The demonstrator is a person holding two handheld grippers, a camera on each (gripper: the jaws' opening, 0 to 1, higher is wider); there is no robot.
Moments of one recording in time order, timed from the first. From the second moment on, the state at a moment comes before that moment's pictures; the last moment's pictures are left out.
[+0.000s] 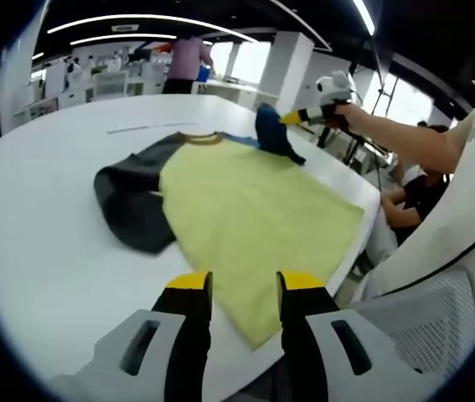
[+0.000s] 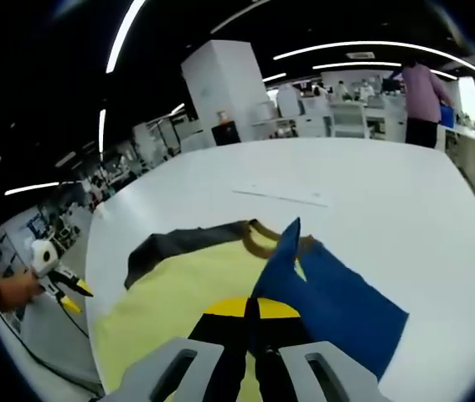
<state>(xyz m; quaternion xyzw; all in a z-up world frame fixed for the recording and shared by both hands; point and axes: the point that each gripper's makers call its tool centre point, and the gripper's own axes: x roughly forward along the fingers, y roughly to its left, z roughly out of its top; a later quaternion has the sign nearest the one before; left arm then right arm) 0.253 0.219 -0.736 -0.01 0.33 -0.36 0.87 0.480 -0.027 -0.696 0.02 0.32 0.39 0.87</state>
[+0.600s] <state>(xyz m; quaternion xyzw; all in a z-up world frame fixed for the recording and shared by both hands) 0.252 0.219 -0.740 0.00 0.34 -0.36 0.87 0.487 0.034 -0.688 0.02 0.31 0.42 0.85</state>
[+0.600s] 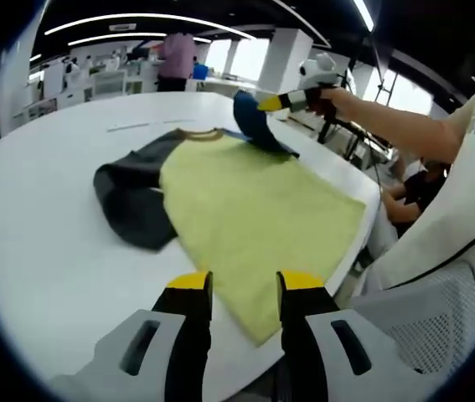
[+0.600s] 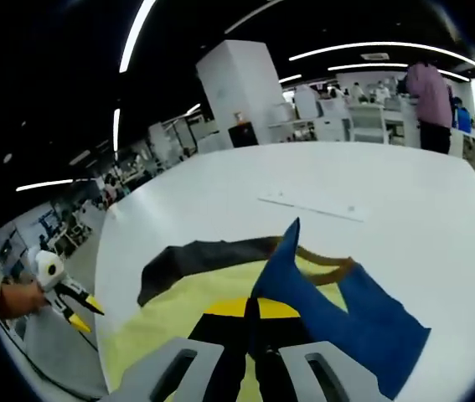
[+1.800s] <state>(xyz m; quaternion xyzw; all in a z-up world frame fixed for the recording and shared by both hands) 0.251 0.225 -0.749 -0.01 0.34 -0.37 0.87 0.470 0.129 -0.726 0.05 0.35 0.46 0.82</state>
